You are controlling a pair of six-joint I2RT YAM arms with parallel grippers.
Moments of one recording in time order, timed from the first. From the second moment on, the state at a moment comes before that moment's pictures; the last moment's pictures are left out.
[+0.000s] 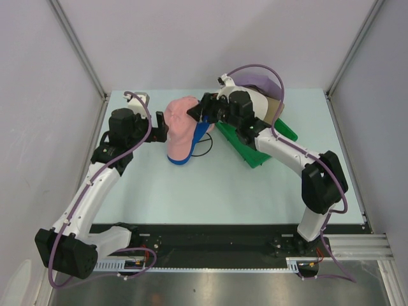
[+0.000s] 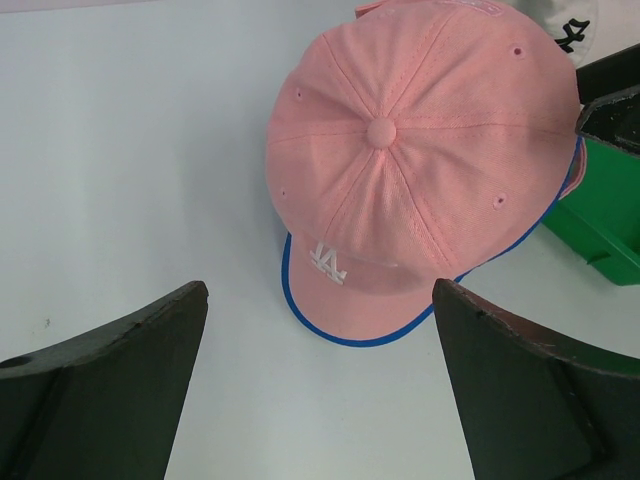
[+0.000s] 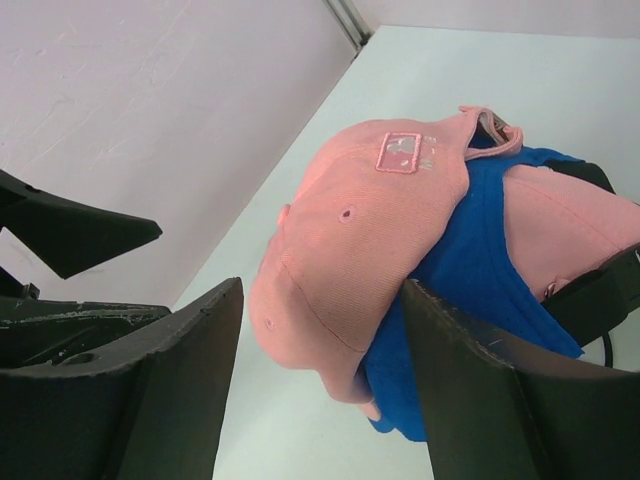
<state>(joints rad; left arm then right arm) -0.25 1.10 1.06 -0.35 0.02 -0.11 0.64 1.76 1.42 0.24 -0.24 0.54</state>
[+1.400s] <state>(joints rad) -0.25 0.97 1.02 -0.30 0.11 -0.09 0.72 1.84 1.51 0.35 -0.31 0.65</state>
